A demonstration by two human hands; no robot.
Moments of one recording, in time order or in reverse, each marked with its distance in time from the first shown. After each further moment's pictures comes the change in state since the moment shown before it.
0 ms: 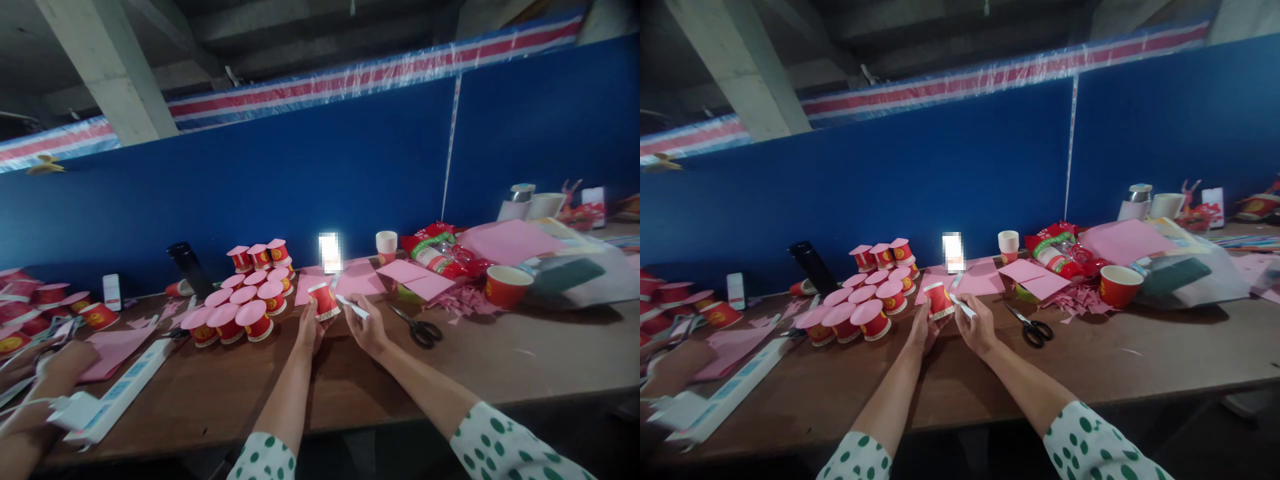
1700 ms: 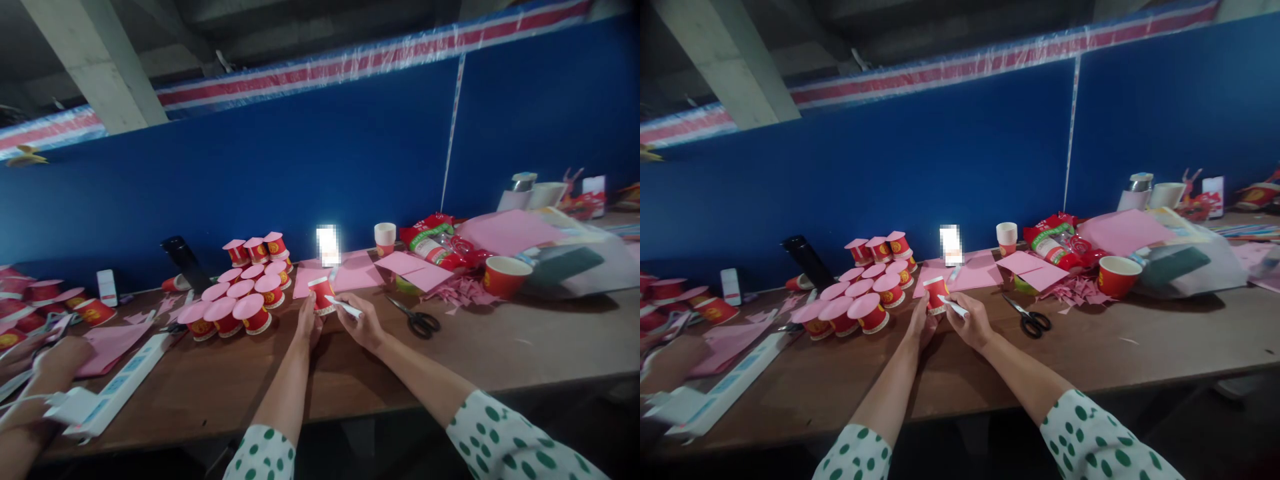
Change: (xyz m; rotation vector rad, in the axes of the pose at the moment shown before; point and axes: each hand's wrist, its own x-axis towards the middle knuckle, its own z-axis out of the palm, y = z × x) left_hand -0.003 0.003 0.011 0.020 0.061 -0.005; right_hand -0.003 0.003 0.005 0.100 -0.088 -0.099
